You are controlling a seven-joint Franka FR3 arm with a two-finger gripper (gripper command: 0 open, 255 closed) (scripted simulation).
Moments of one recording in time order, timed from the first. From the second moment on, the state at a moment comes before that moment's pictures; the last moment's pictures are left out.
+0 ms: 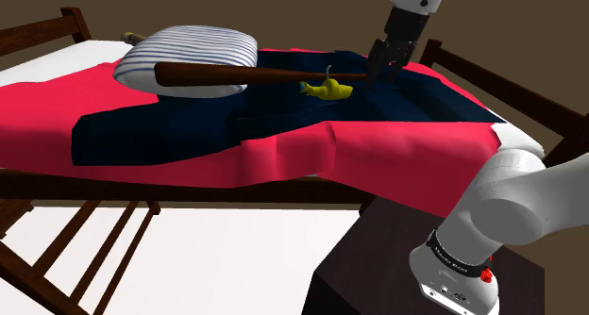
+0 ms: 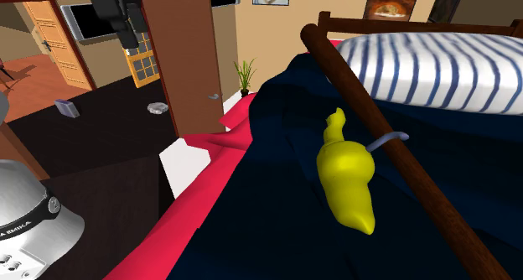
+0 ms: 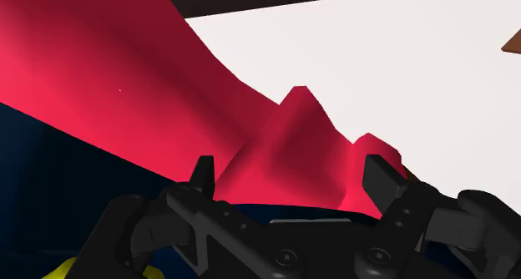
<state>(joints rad) -0.02 -0.78 -0.05 -2.35 0.03 1.66 0.08</state>
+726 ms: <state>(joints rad) -0.05 -0.64 -0.16 -2.43 0.01 2.07 0.00</state>
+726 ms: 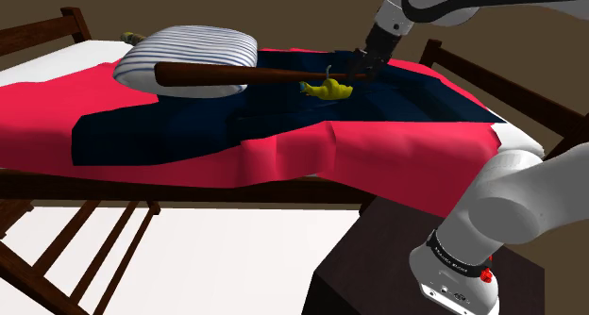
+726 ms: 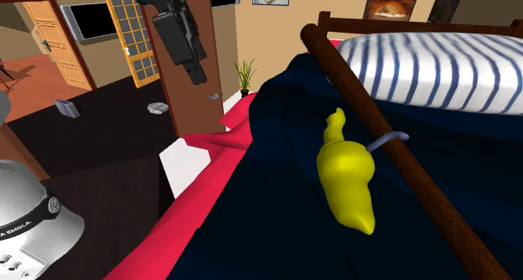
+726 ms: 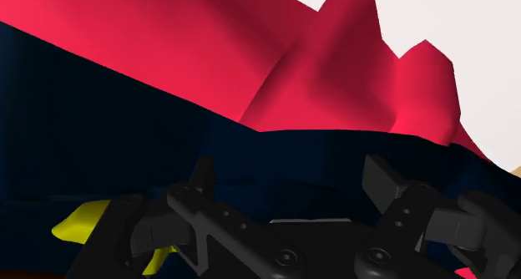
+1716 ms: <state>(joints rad) 0.06 -0.23 -0.44 -2.30 0.30 2.64 -0.32</state>
